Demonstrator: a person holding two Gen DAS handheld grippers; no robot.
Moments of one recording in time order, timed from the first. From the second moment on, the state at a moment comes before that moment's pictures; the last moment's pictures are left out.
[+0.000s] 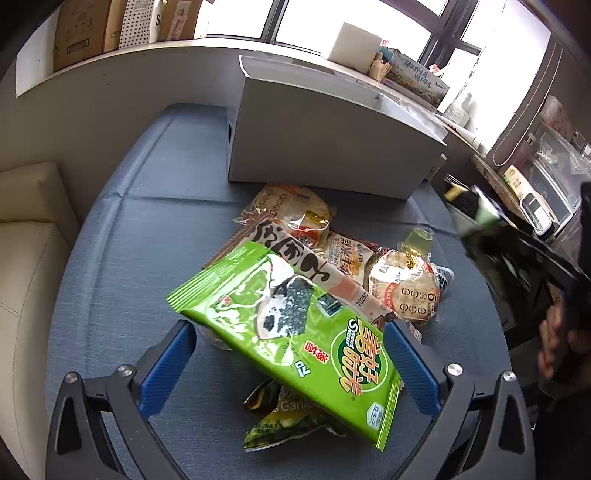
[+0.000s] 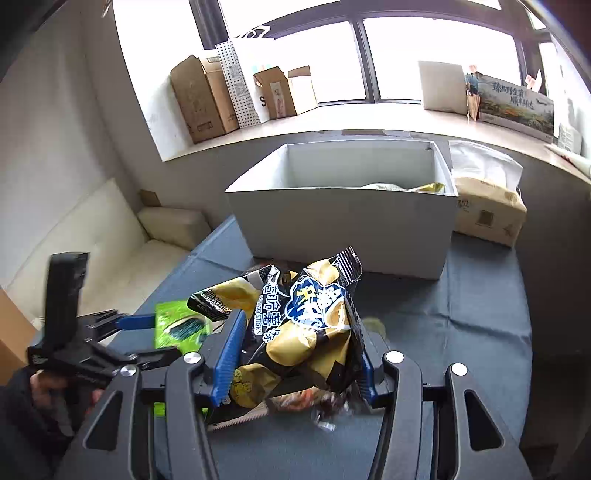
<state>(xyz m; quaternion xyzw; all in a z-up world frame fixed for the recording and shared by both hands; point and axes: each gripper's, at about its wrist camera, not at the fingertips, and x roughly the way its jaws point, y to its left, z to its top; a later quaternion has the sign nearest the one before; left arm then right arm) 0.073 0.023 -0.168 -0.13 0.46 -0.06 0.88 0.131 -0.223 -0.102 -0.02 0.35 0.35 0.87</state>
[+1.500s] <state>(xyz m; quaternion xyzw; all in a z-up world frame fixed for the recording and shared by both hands) 0.113 0.007 -0.008 -0.05 0.28 -0.12 0.95 0.147 -0.232 -0.042 0.03 0.28 0.35 0.89</state>
